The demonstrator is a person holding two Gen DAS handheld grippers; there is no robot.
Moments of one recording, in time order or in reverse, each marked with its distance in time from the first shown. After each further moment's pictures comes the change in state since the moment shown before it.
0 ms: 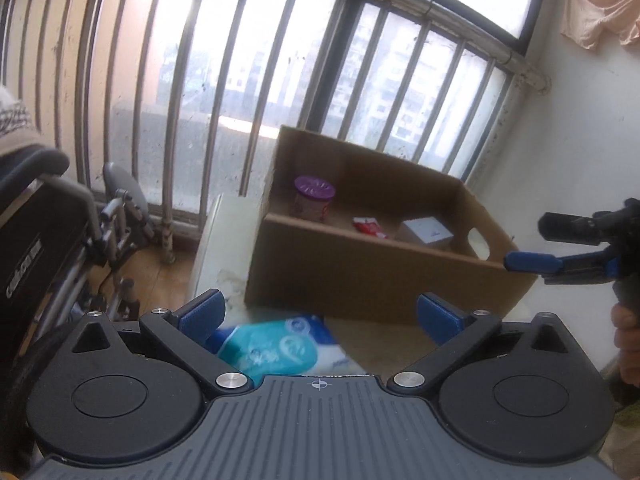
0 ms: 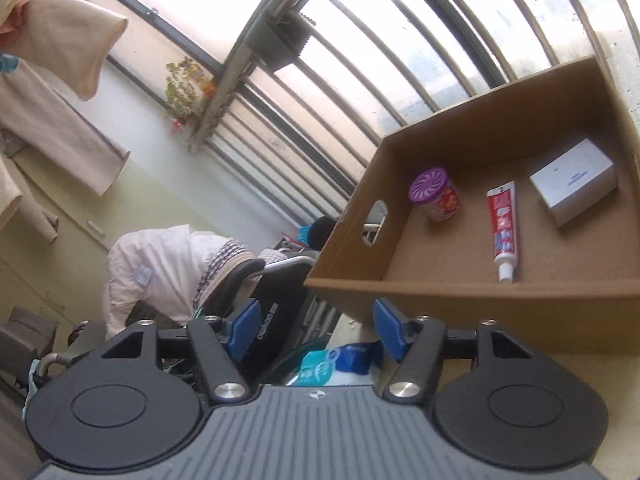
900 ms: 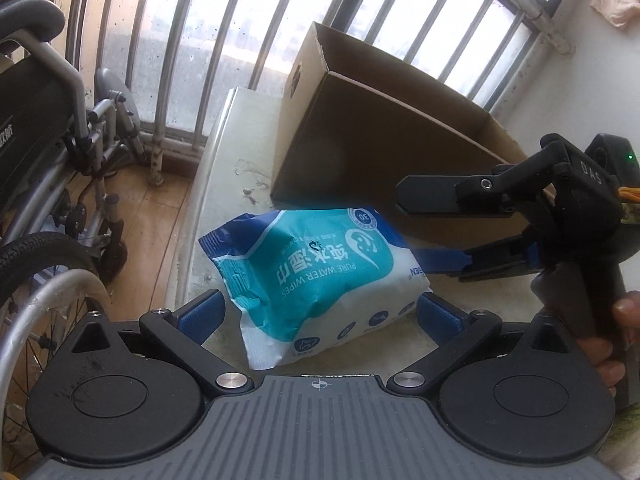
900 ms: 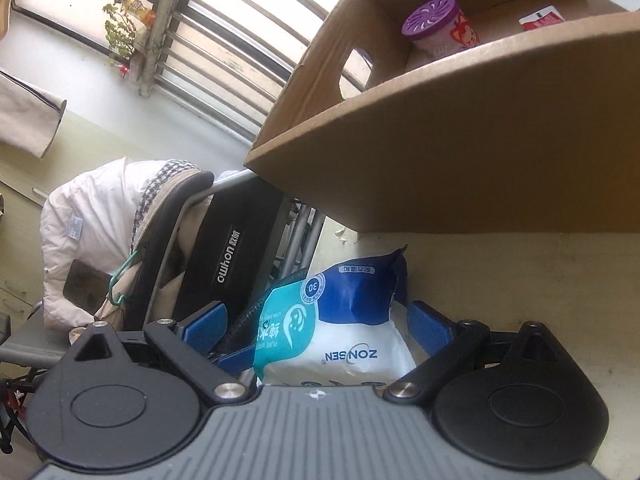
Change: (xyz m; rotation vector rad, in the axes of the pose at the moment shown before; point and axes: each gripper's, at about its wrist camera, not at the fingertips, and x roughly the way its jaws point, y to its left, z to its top) left arm 0.055 0.055 -0.048 -0.064 0.172 -0.081; right arm 0.169 -0.029 -0.057 0.142 0.206 -0.072
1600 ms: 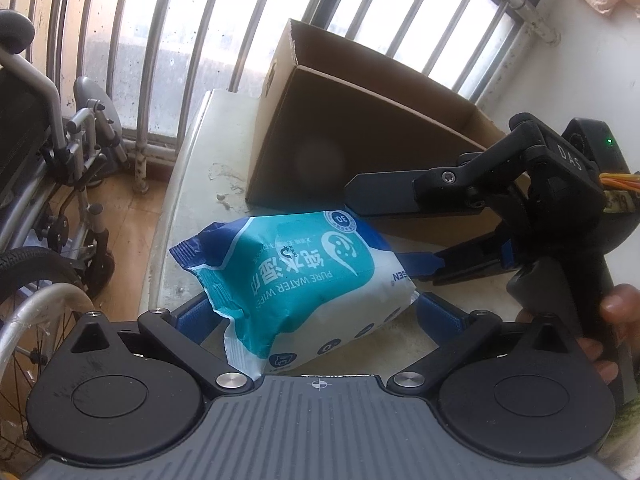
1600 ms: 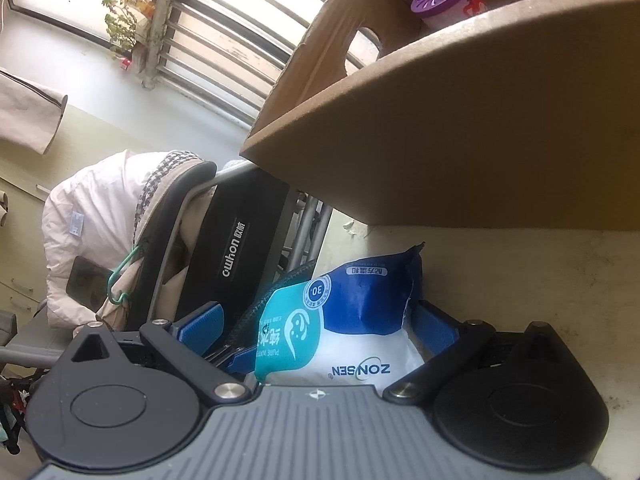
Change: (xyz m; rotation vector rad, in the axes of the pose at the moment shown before) left arm 0.009 -0.013 0.001 0.040 0.000 -0.017; right arm 0.010 -0.003 0.001 0.020 0.030 0.027
